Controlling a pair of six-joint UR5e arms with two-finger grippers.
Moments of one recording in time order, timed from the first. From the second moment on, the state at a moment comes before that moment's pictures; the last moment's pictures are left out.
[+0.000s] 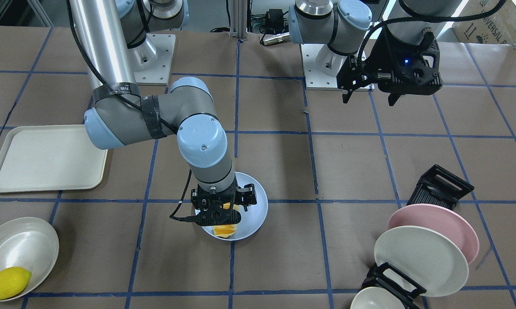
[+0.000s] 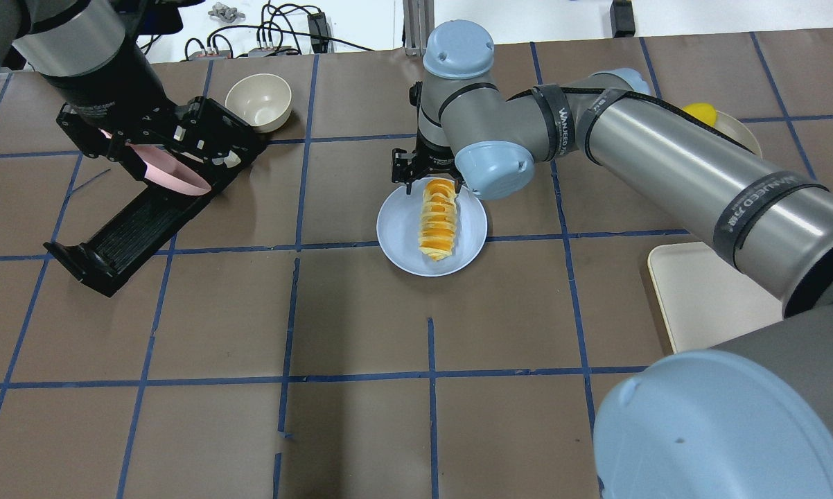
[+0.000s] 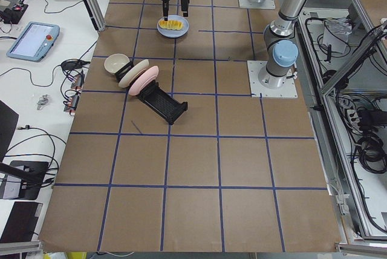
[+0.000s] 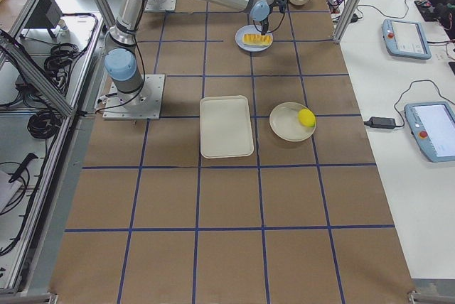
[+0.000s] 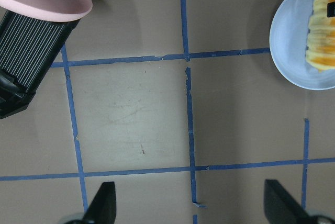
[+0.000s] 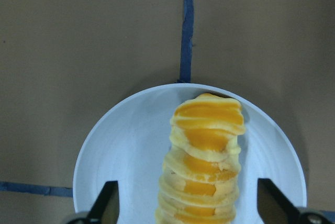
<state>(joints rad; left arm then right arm) -1.53 -1.56 -1.51 -1.68 1.58 0.09 1.88 -1.03 1.51 -2.14 -1.47 0.26</state>
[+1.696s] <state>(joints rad) -1.53 -1.56 -1.51 -1.68 1.58 0.09 1.59 -1.49 1.46 -1.67 -1.61 -0.15</state>
